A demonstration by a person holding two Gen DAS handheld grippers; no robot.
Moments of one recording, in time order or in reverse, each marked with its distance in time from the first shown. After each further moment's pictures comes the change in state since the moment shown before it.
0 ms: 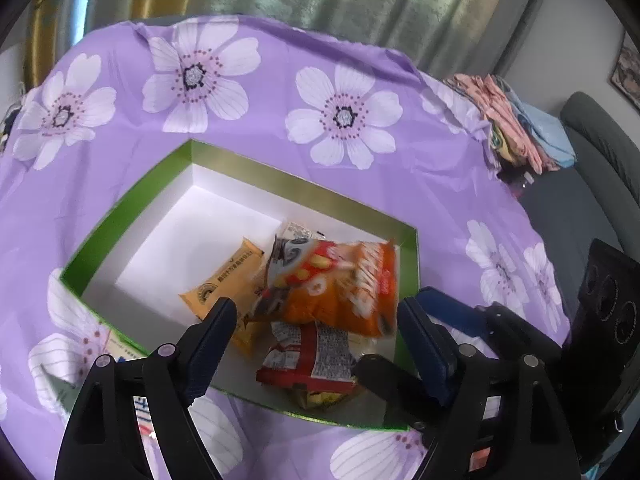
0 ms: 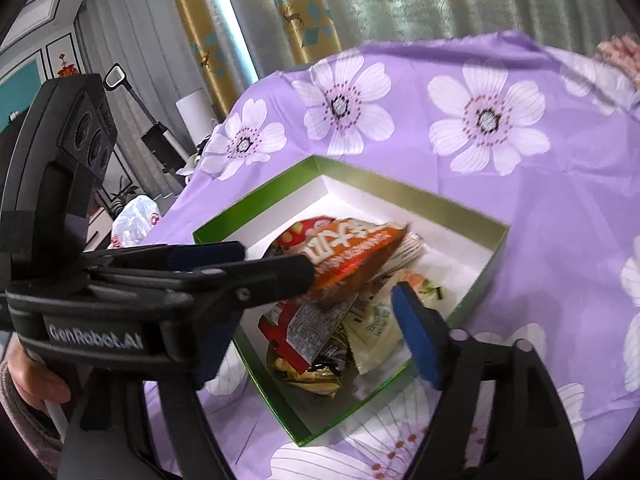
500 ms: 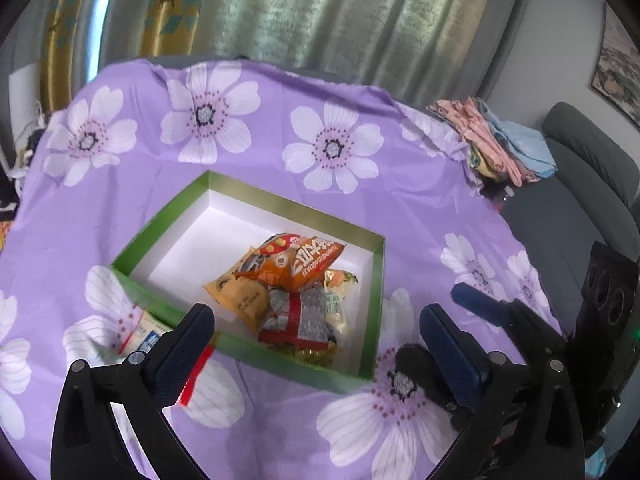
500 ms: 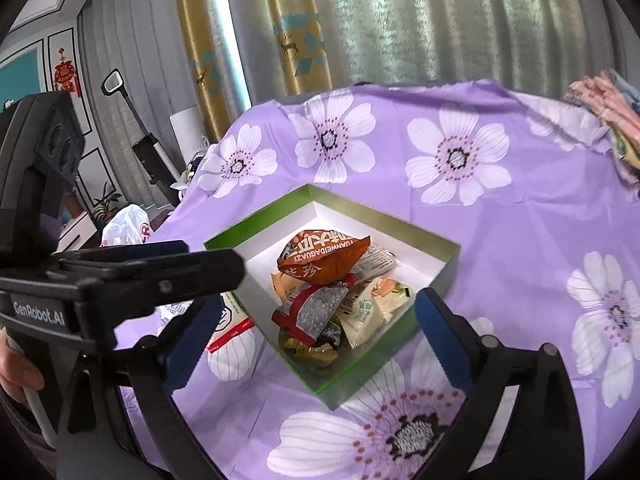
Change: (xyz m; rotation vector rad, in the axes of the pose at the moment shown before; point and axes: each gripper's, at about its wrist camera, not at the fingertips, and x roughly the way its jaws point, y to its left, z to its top) left arm -0.076 -0.018 -0.025 0.026 -0.114 0.008; right arm -0.066 0.025 -0.006 -0.043 -0.086 -0.101
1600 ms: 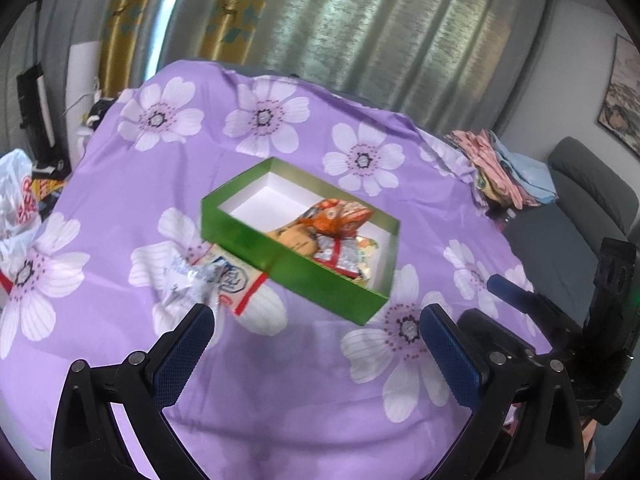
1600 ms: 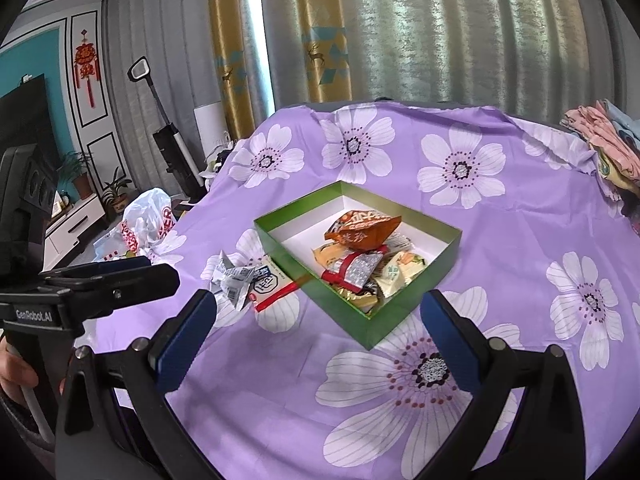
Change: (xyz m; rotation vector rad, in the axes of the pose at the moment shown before) left arm -0.094 0.034 -0.080 -0.130 -0.079 0.059; right arm -0.075 0.059 -0.034 -0.074 -0.011 -0.005
